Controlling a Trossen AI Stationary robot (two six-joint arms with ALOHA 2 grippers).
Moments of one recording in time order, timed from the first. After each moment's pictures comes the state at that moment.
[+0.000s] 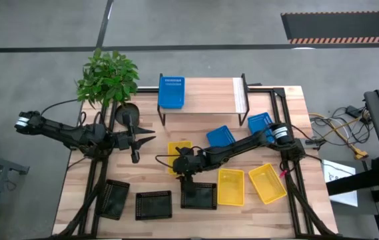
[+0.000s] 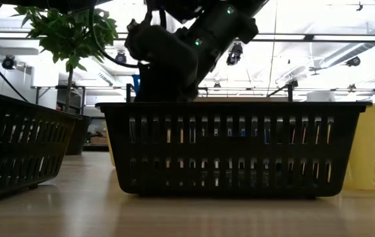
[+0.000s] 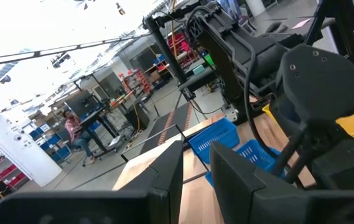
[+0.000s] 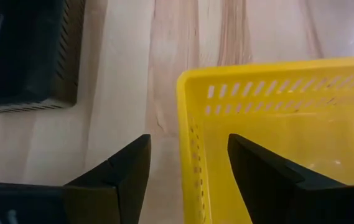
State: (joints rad) left arm -0.24 0.65 0.45 0.28 -0.40 0.58; right arm 0.19 2.14 1.51 -0.24 0.02 0.17
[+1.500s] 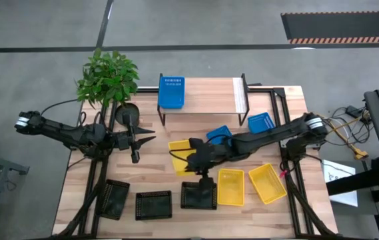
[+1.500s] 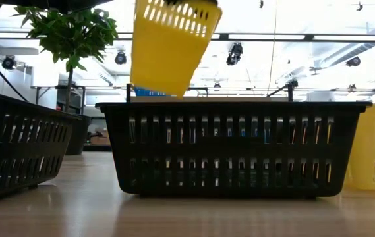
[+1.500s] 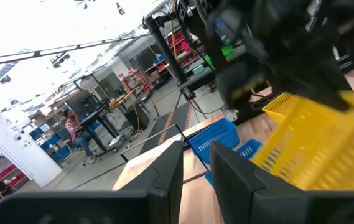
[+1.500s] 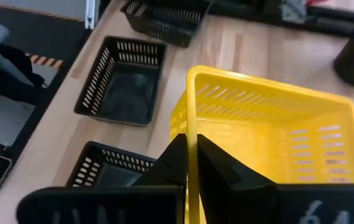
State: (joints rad) left arm -0.24 0.65 0.45 0.28 -0.40 0.58; right arm 0.24 1.75 1.52 -0.45 -0.02 -0.02
